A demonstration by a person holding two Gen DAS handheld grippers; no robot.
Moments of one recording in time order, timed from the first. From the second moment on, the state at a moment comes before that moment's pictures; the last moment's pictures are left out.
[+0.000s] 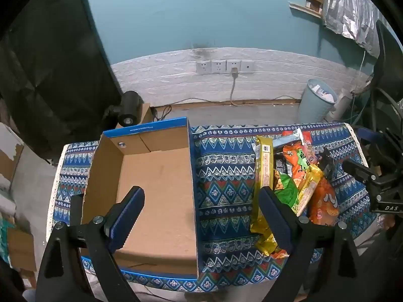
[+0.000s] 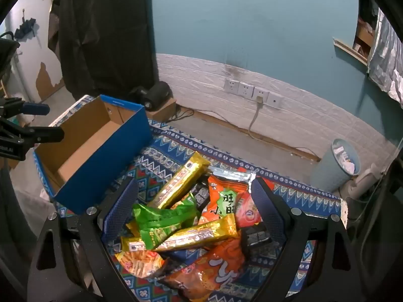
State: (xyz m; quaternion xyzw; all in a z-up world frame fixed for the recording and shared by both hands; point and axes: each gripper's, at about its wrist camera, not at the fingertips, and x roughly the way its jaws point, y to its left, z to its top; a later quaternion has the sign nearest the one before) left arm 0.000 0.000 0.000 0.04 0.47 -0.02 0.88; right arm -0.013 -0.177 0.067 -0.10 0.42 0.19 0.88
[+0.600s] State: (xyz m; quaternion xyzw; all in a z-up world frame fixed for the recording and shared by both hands) left arm -0.004 0.002 0.004 0.05 0.46 -0.01 0.89; right arm -0.015 -0.176 0.066 -0.10 0.42 0.19 0.88
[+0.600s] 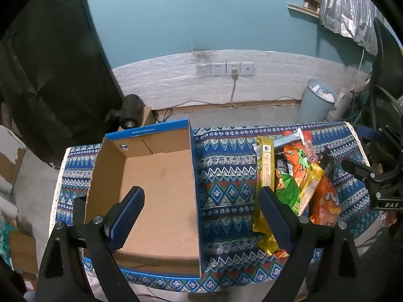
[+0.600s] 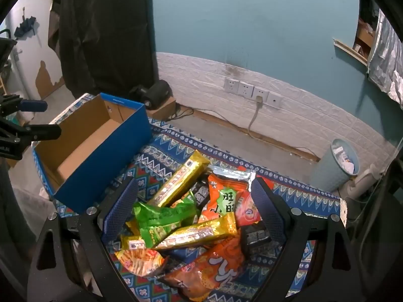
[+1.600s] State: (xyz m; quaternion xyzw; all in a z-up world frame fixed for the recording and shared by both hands) left arm -0.006 0.001 -0.002 0.05 0.47 -0.01 0.88; right arm -0.016 -0.173 0.066 -0.10 0.42 0.19 0.88
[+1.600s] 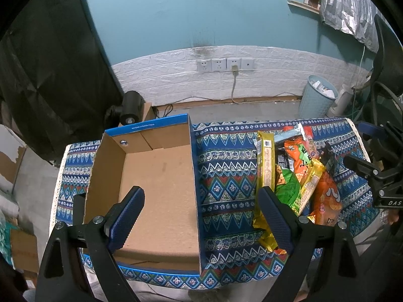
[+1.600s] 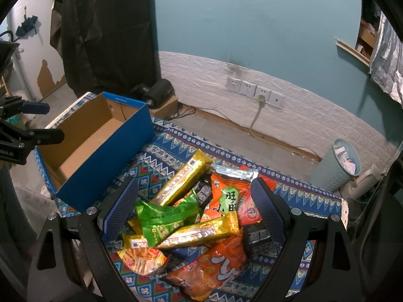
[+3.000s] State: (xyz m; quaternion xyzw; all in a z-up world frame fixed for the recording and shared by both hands) left arm -0.010 -0.002 -0.003 0.06 0.47 -0.02 0.88; right arm -0.017 -0.171 0.064 -0.10 0.43 0.19 0.88
